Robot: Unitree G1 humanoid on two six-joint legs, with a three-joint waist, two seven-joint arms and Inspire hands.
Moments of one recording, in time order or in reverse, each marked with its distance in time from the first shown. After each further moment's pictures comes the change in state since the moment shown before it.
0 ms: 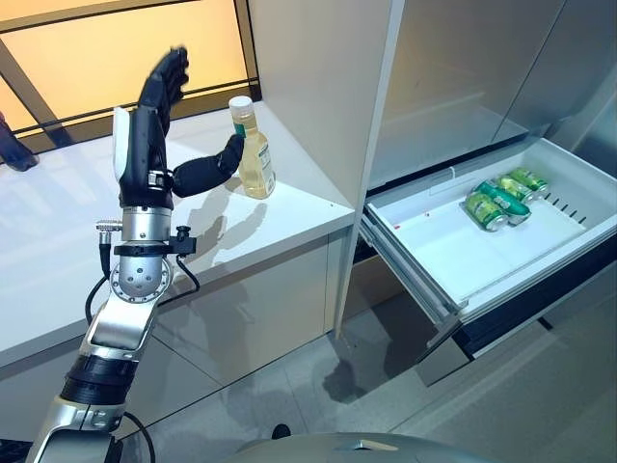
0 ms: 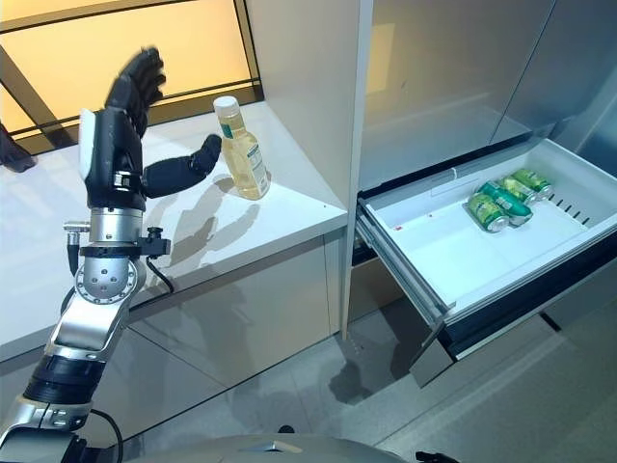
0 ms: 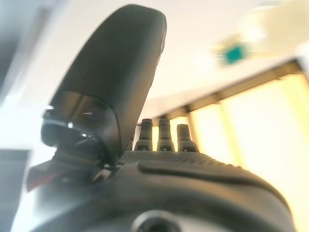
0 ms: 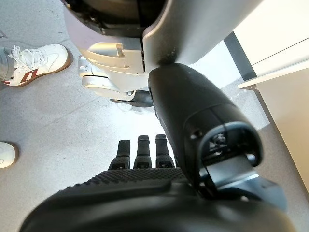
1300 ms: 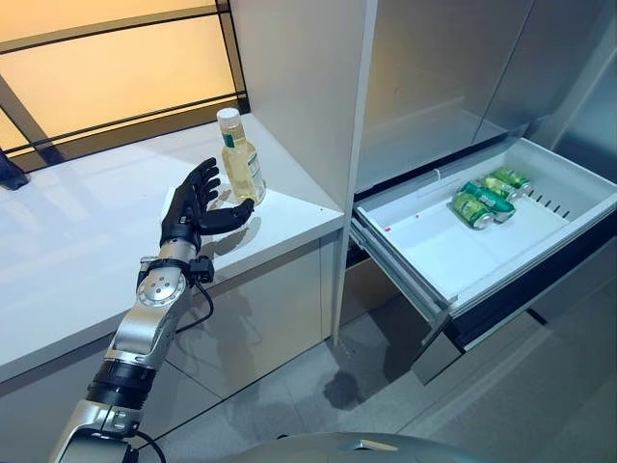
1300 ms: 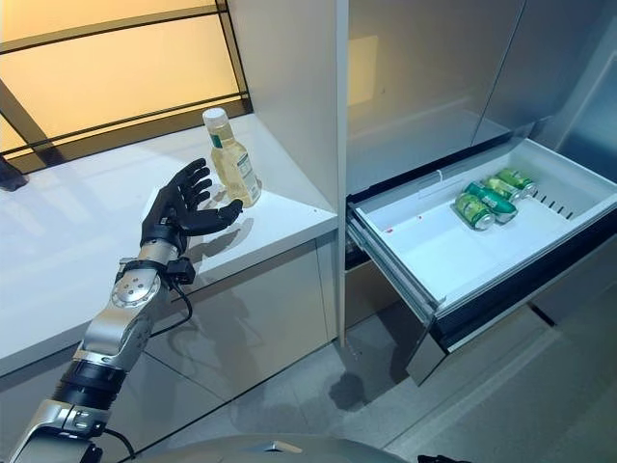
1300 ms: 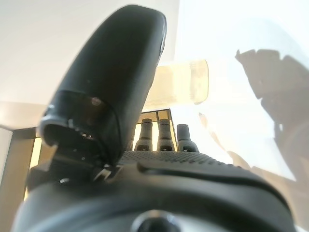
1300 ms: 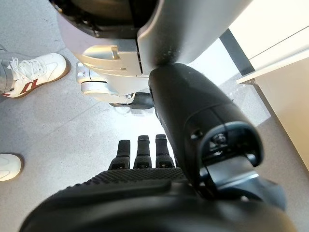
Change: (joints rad) left arm -0.006 -0.073 -0.069 0.123 -0.325 0.259 -0.072; right arm -0.011 -0.003 -0.016 -0.021 -0.003 0.057 -0.003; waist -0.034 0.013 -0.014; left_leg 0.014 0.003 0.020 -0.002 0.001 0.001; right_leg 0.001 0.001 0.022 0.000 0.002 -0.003
